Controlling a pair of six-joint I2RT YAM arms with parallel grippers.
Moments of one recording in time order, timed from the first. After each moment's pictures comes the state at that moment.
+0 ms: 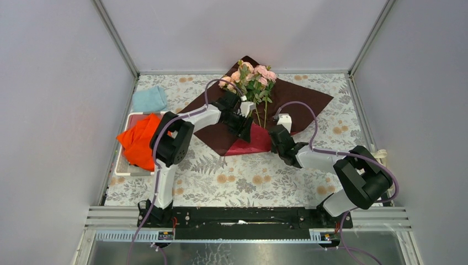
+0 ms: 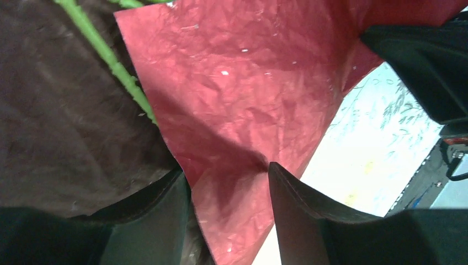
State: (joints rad) left arm -0.51 2.12 1.50 -0.49 0.59 -0.01; right arm 0.65 1.51 0.64 0.08 0.45 0.44
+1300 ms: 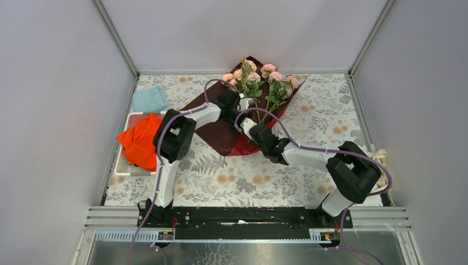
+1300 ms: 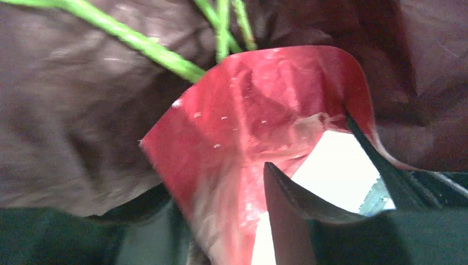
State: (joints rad) left arm -0.49 2.20 1.56 -0.42 0.69 -0.17; right arm 0.81 1.59 0.82 -0.05 0.48 -0.31
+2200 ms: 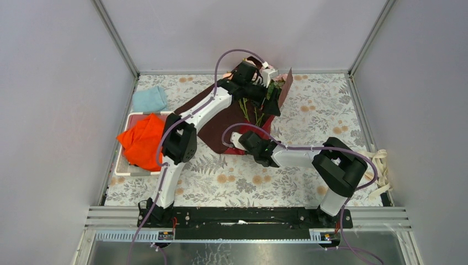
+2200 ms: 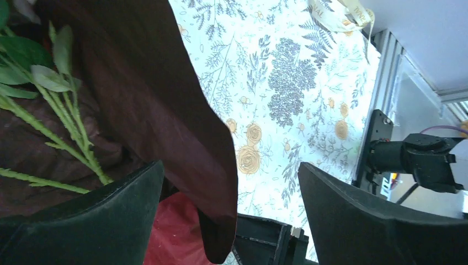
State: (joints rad) left arm -0.57 2.24 2.07 -0.50 0.73 -0.10; right arm 0.90 1.71 0.88 -0.12 0.54 -0.58
